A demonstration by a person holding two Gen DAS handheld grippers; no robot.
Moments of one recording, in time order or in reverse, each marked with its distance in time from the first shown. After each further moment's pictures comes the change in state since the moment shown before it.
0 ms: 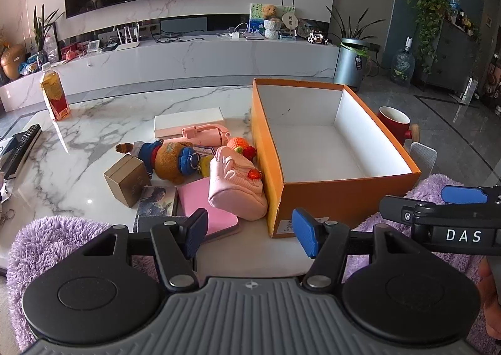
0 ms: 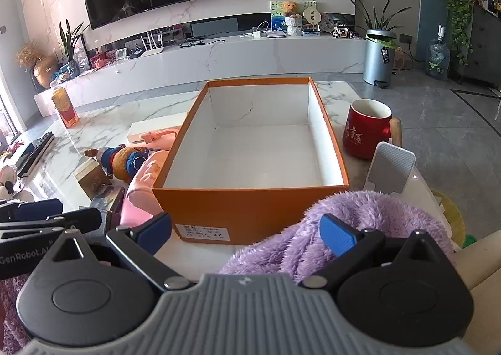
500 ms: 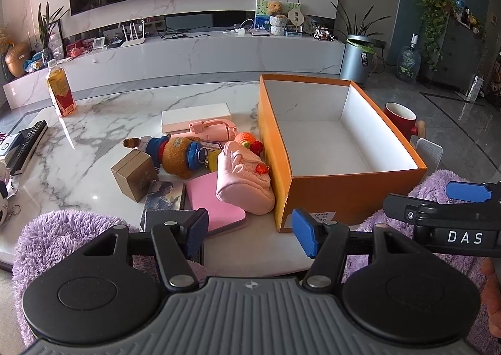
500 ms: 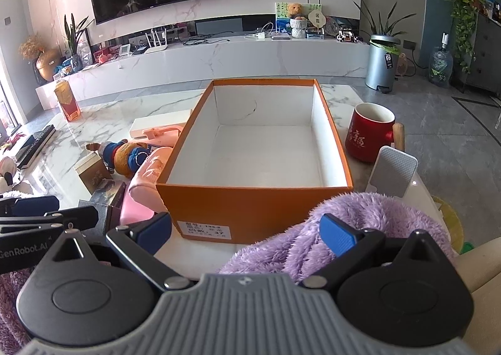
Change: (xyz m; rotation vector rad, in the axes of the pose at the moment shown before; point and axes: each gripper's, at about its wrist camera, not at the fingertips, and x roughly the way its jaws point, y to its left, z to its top) left arm -0.002 0.003 -0.003 -0.001 0.014 0.026; right arm 0.000 0.004 -0.002 -0.028 -0.001 -0.002
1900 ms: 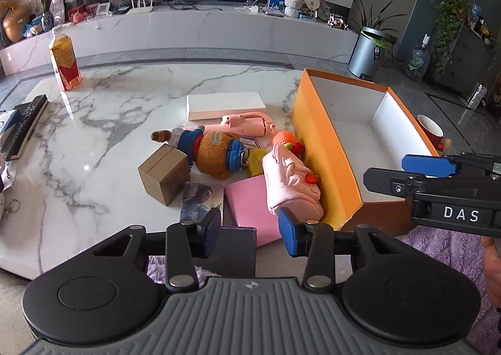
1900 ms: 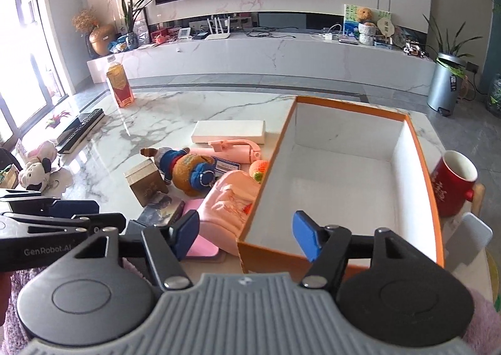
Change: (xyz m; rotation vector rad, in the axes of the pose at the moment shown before) left arm 0.040 0.090 0.038 -0.089 0.119 -0.066; right arm 0.058 0.079 0.066 -0.169 0.044 0.211
